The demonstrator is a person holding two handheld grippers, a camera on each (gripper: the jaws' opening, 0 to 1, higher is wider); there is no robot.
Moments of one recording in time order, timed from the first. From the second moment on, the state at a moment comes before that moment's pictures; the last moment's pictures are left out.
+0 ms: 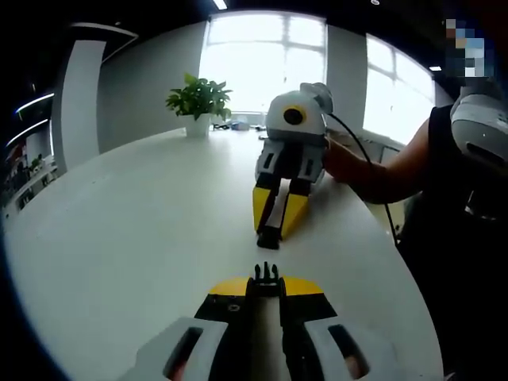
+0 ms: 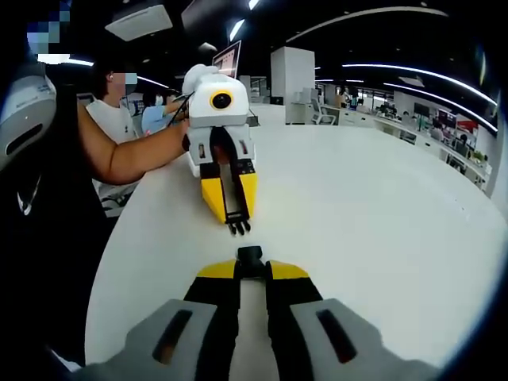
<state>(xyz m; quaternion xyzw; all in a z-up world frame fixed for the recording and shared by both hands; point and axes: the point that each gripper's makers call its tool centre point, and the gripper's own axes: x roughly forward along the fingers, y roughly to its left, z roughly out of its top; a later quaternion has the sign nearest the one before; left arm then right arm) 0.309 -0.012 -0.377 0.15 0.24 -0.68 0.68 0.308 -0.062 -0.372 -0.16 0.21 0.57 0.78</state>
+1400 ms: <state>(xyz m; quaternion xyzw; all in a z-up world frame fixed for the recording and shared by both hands) 0.303 -0.022 -0.377 0.14 0.23 -0.69 0.67 0.304 -0.052 -0.372 -0.16 0.20 0.59 0.77</state>
